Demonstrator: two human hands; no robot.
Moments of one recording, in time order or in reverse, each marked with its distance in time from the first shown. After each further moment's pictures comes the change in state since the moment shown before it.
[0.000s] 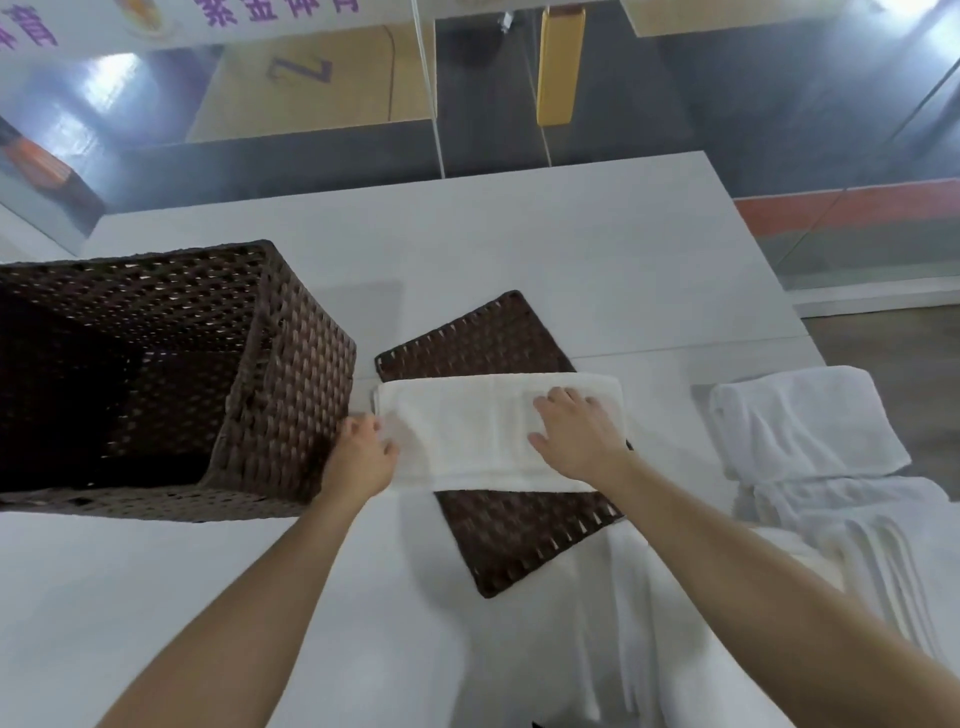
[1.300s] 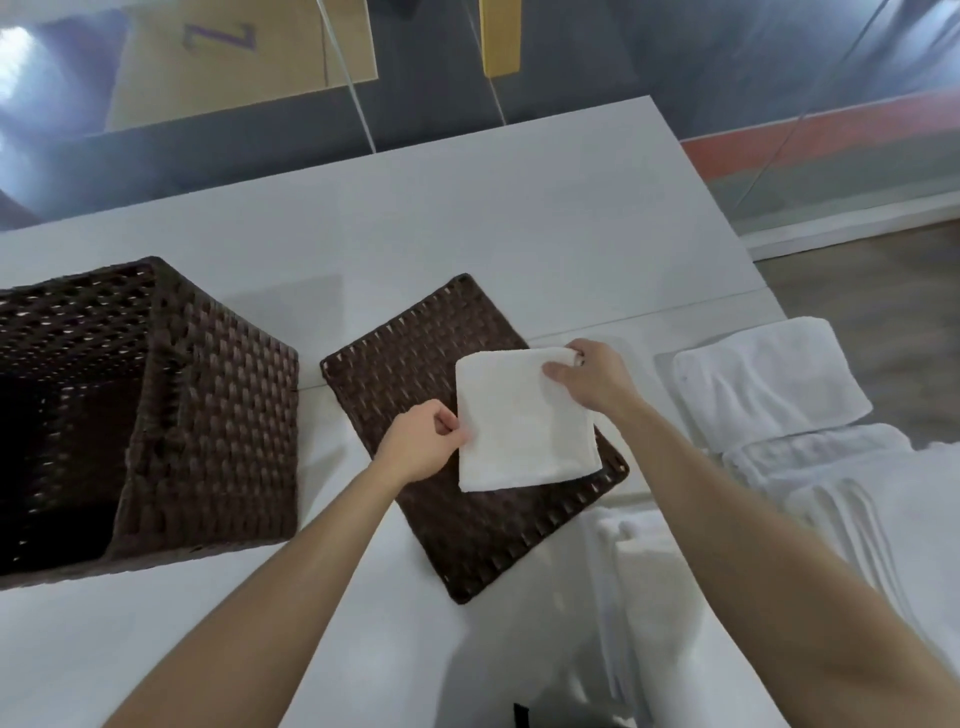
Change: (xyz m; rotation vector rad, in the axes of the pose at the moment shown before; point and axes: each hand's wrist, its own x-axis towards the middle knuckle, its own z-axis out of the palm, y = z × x) left_hand -0.007 0.124 0.017 -0.161 -0.298 0.225; right_hand 0.031 0.092 0.002 0.903 0.027 0.622
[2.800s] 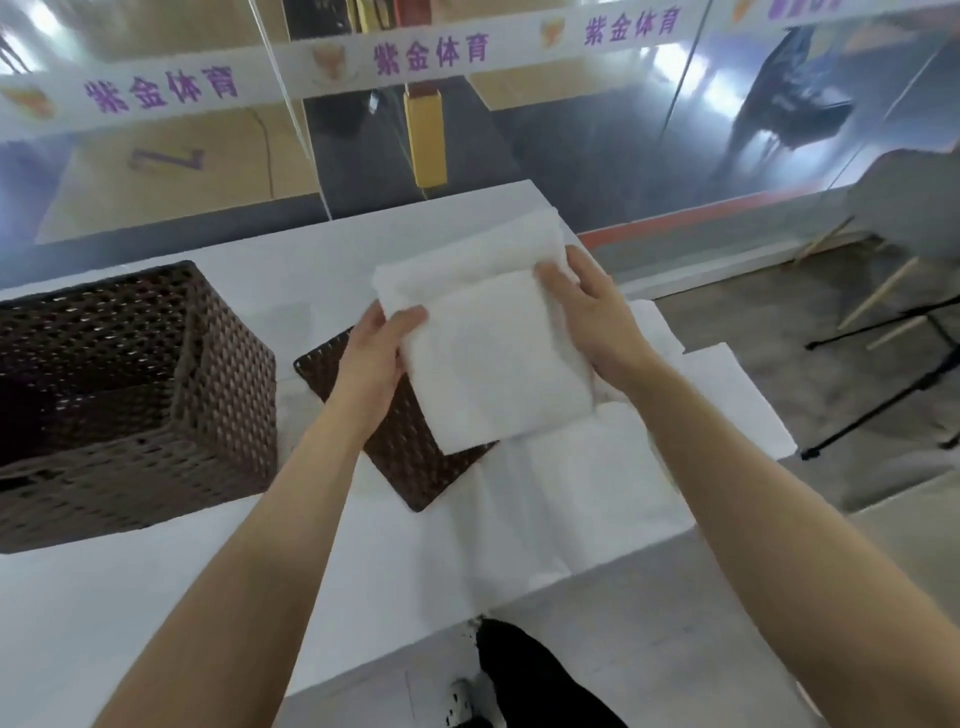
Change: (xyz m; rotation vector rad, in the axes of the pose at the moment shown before) left_hand -0.219 0.098 -0.044 -1.172 0.031 0.461; right_hand -0.323 -0.059 -0.136 0.566 0.168 -0.489
